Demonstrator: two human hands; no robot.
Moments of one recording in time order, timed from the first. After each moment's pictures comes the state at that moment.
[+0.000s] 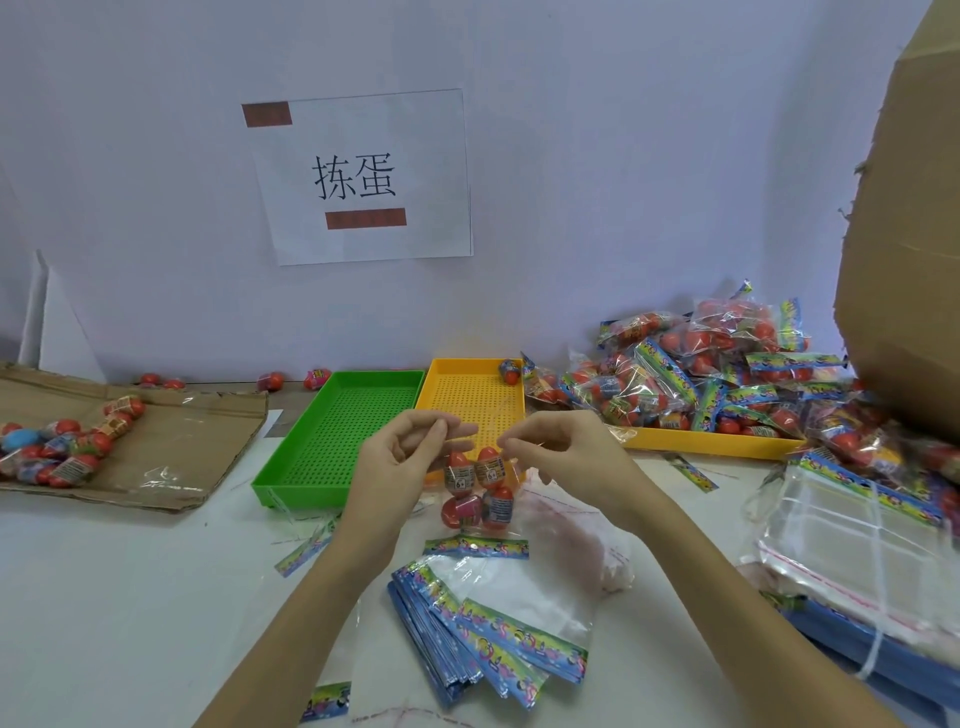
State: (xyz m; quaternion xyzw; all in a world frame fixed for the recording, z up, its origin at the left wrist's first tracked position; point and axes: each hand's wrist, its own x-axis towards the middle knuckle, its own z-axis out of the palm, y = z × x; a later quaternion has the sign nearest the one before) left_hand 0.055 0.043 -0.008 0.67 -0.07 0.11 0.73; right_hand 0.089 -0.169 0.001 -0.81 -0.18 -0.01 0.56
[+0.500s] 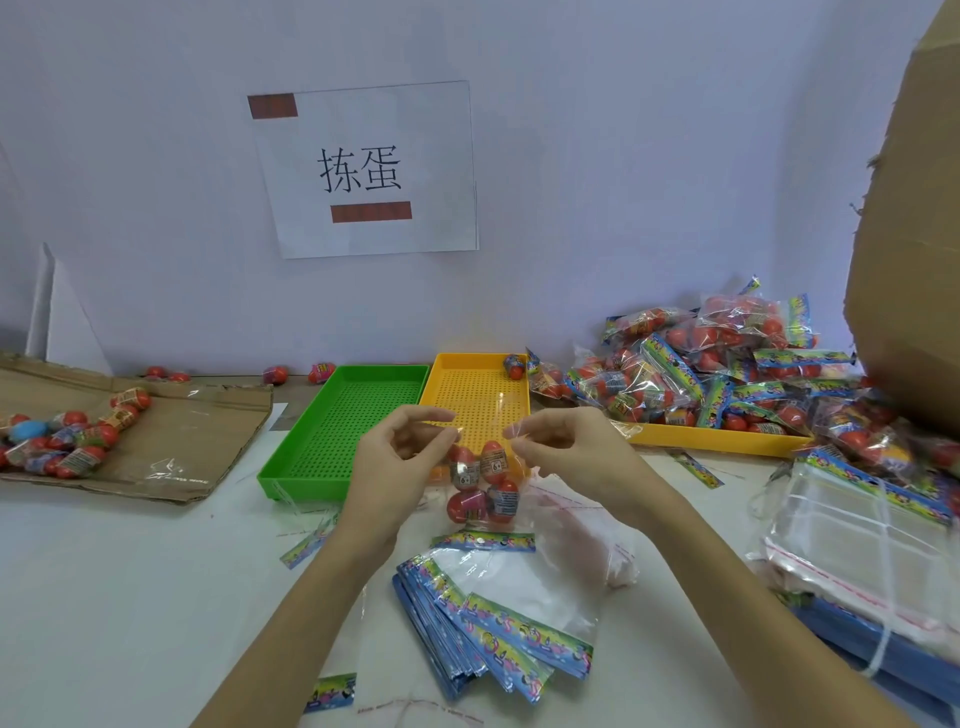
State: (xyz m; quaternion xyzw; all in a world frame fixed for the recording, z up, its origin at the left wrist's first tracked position) left_hand 0.060 0.049 -0.015 0.70 -0.03 0.14 0.70; right_hand 0.089 -0.168 0.001 -0.81 -0.14 0.01 0.57
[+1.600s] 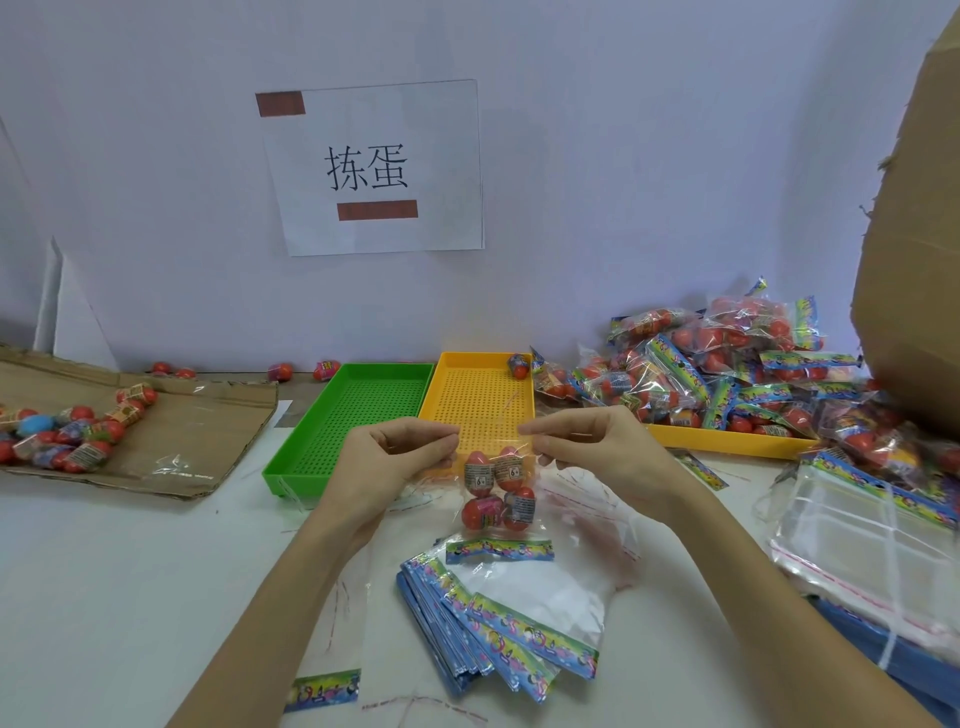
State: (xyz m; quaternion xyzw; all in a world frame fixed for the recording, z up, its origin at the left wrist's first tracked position) left_hand 0.061 0.072 -0.007 0.69 -0.05 0.06 0.72; right_hand 0.092 -0.194 0.003 -0.75 -0.19 0.06 0.63
